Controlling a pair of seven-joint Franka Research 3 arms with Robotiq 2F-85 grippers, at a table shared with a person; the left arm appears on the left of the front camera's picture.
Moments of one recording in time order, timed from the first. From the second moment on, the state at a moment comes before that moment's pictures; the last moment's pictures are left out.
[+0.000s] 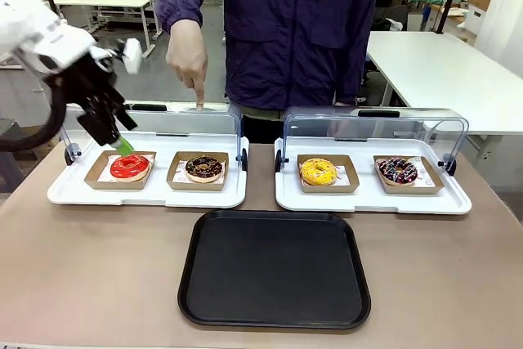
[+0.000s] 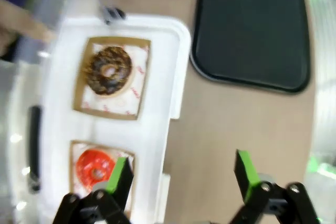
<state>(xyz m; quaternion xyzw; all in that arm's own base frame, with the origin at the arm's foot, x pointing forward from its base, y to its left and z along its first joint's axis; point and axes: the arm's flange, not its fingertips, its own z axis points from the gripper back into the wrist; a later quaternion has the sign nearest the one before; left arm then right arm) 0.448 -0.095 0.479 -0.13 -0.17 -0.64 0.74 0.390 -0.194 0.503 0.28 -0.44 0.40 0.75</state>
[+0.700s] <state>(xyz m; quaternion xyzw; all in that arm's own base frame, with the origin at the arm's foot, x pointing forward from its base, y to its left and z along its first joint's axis) 0.486 -0.152 0.391 -0.08 -0.10 -0.71 0.70 0.389 -0.194 0.503 0.28 -0.44 0.40 0.75</state>
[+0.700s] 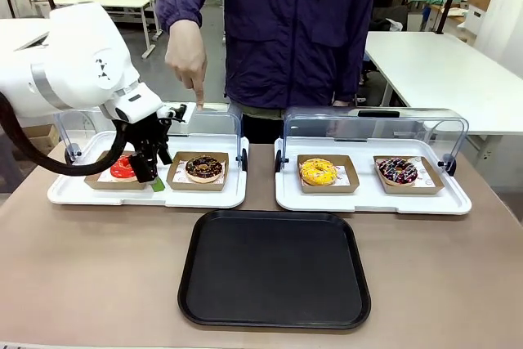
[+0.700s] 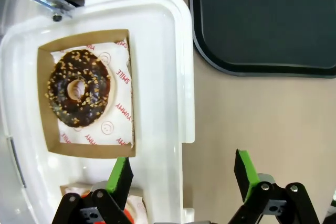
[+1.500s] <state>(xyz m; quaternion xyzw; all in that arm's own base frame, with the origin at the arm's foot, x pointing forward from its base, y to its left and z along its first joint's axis) 0.489 -0.172 0.374 -0.06 -0.09 -0.73 0.67 0.389 -0.194 0.503 0.28 -0.44 0.40 0.75</state>
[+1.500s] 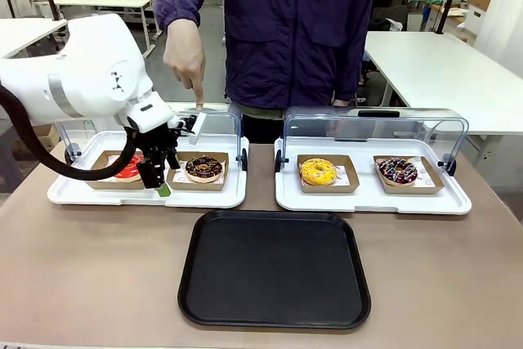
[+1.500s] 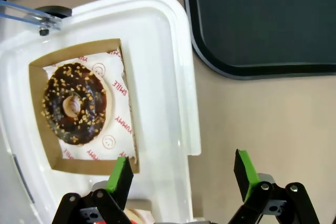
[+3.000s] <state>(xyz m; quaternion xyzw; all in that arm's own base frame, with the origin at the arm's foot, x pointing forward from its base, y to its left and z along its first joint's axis) 0.539 -0.166 0.316 -0.01 -0.09 -0.73 0.68 0.389 -0.194 0.503 0.28 -0.44 0.40 0.75</state>
